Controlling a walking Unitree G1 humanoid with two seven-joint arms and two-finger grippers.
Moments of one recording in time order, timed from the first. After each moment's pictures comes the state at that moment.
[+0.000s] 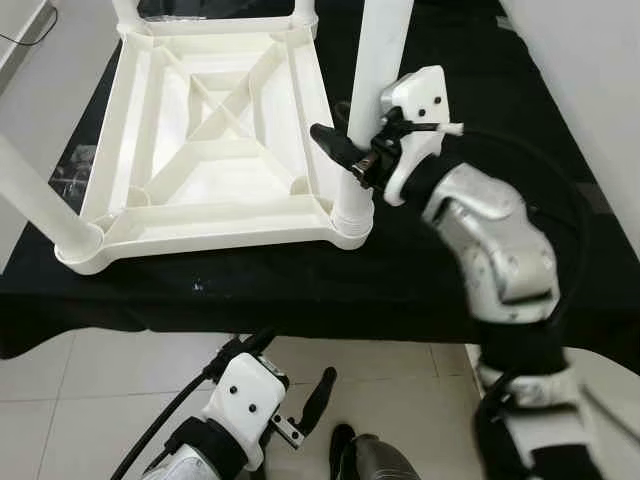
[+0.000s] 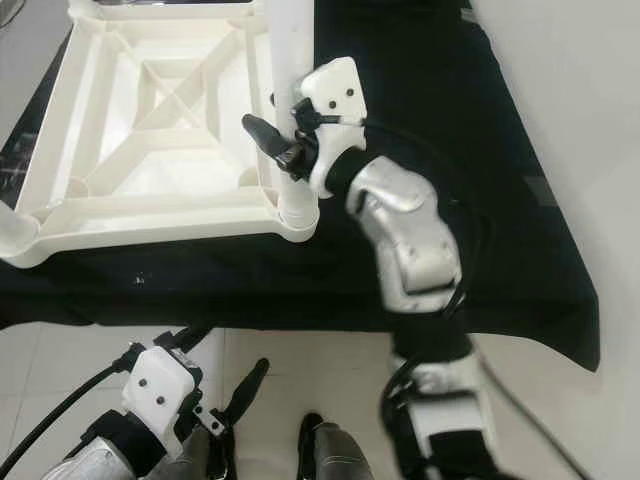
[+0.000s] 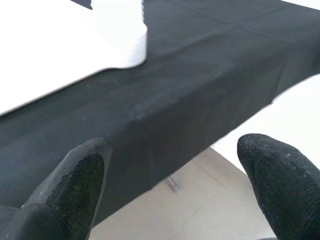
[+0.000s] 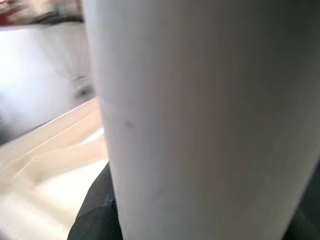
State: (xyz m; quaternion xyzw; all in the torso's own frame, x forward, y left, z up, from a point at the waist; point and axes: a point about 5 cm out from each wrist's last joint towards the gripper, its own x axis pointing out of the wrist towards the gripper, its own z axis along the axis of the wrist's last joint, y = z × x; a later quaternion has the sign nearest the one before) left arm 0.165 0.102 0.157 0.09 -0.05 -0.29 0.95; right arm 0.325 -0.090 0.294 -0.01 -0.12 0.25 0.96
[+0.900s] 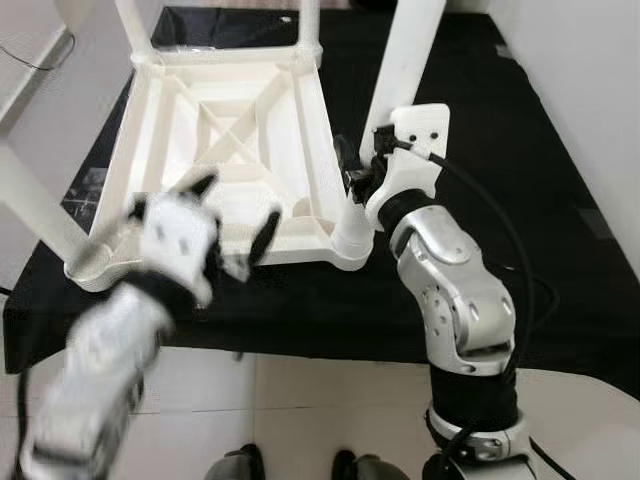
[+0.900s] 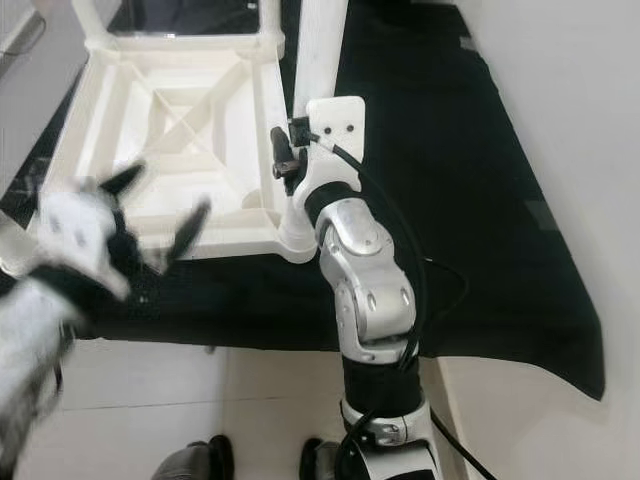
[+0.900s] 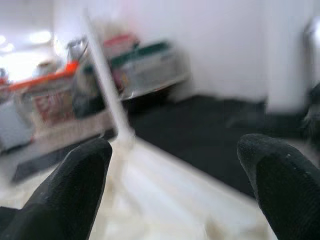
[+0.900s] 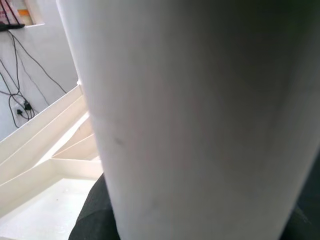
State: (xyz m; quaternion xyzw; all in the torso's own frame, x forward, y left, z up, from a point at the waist) left arm 0.246 0.148 0.302 0.12 -0.29 -0.21 0.92; right arm 0.320 -0.073 0.275 0.03 -0.08 0.14 0.99
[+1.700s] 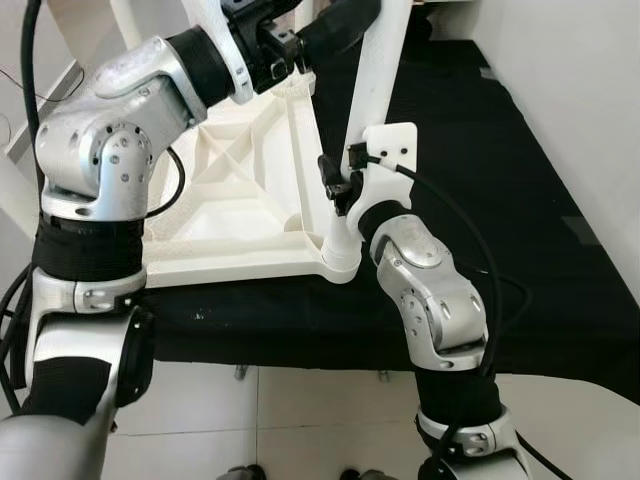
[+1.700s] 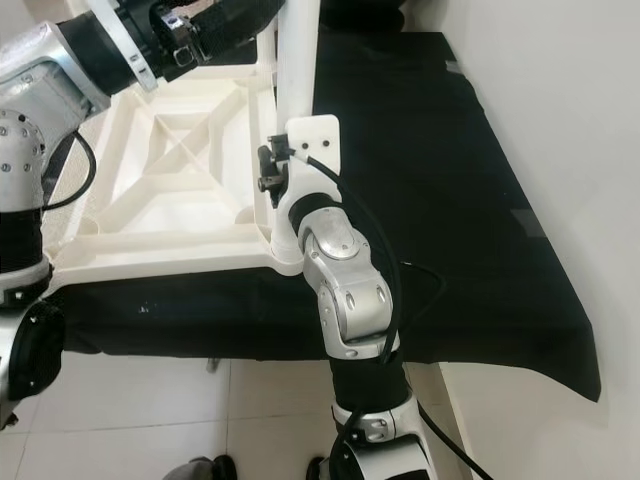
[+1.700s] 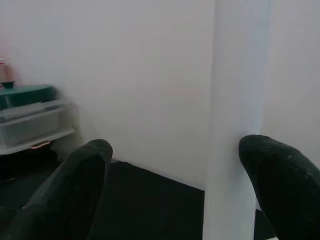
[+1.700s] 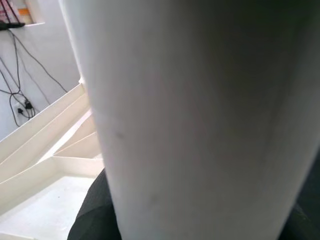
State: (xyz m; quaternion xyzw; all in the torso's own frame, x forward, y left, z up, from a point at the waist) left arm 0.322 0.101 0.426 0.00 -0.24 -0.44 0.86; right arm 0.324 -0.062 0.266 0.02 -0.07 0.15 0.99
